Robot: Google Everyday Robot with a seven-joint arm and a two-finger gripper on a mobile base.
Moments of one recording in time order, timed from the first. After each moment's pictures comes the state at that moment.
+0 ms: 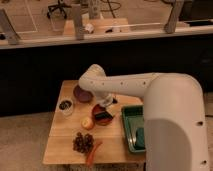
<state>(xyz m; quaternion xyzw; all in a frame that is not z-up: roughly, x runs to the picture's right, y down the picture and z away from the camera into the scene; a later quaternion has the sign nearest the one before) 0.044 0.129 0.790 -0.41 0.10 -0.22 0.88</state>
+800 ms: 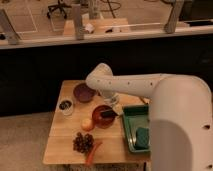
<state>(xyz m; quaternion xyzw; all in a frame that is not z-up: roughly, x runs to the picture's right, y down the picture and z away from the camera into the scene) 0.076 0.118 0.798 -0.41 0.12 -0.20 0.88</state>
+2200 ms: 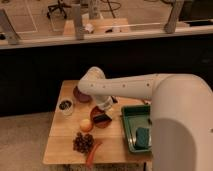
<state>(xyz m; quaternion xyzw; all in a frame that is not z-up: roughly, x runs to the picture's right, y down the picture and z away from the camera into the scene) 0.041 0.138 0.775 -0.40 0.09 -0.23 0.88</state>
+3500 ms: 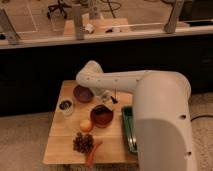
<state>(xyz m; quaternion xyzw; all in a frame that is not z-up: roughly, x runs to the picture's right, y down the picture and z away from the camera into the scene) 0.027 0.098 0.812 -0.39 0.13 -0.23 0.88</state>
